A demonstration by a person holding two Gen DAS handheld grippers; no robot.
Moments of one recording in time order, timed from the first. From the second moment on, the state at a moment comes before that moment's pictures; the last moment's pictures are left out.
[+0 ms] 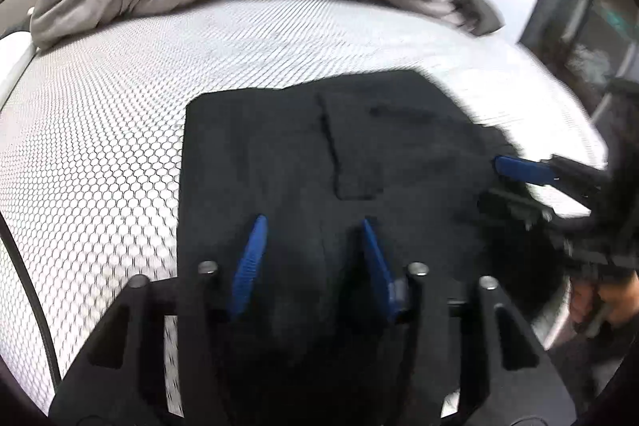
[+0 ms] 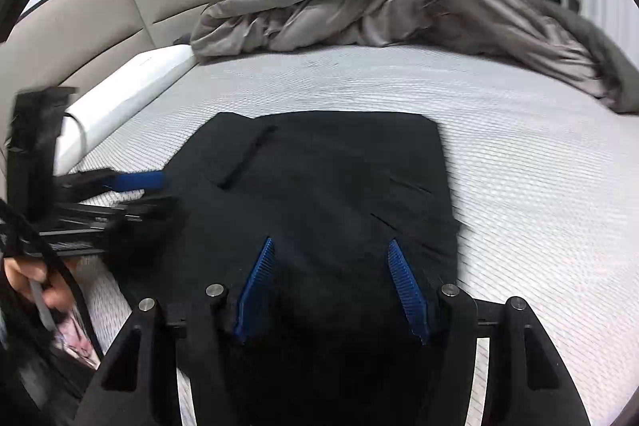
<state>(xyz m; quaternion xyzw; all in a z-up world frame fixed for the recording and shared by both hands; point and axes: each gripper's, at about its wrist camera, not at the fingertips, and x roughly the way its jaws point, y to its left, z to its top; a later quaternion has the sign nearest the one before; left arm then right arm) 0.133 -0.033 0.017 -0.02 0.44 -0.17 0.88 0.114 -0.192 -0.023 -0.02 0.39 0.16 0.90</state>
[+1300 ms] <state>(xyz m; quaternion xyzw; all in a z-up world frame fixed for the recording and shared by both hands) 0.085 0.062 0.010 -0.18 0.48 -0.16 0.85 0.120 -0.343 -0.053 0.24 0.47 0.18 0.83</state>
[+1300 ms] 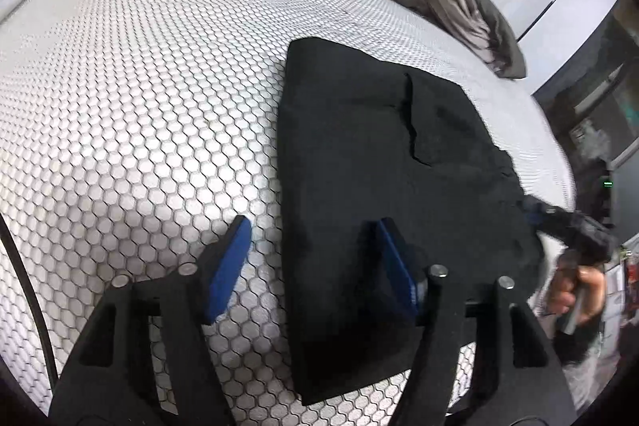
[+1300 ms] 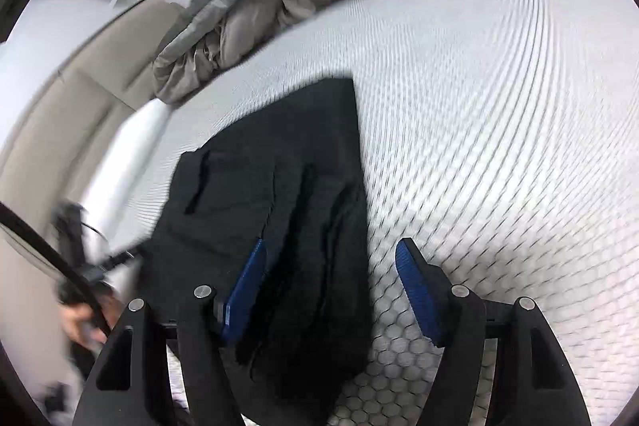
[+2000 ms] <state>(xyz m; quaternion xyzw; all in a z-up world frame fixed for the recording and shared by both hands) 0.079 0.027 0.037 -0.02 0.43 -0.08 0.90 0.108 -0.309 -0.028 0.03 0.43 0.05 0.90</state>
